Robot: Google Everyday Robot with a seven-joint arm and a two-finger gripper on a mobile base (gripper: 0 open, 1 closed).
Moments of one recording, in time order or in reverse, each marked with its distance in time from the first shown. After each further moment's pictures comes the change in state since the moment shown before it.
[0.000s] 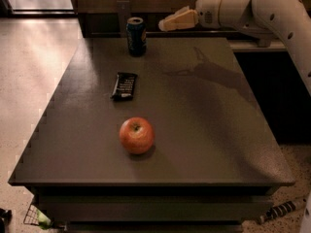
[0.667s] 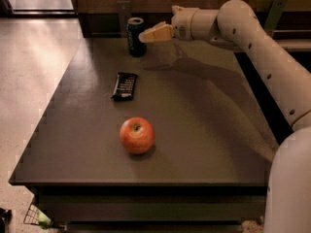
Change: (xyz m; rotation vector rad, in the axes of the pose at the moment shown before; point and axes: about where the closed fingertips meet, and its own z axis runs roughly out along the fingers) arm 0.045 0.022 0.076 -0.061 0.010 0.116
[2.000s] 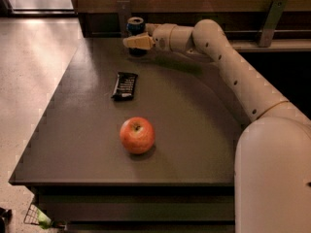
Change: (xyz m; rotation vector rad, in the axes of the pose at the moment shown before) arm 0.038 0.019 0.078 -0.091 -0.057 0.110
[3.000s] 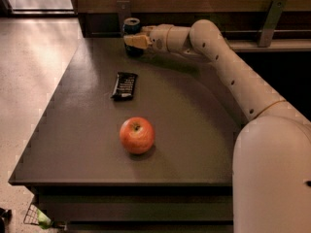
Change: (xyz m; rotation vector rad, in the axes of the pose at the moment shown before) arm 0.001 0.007 0.008 -0.014 0.002 0.002
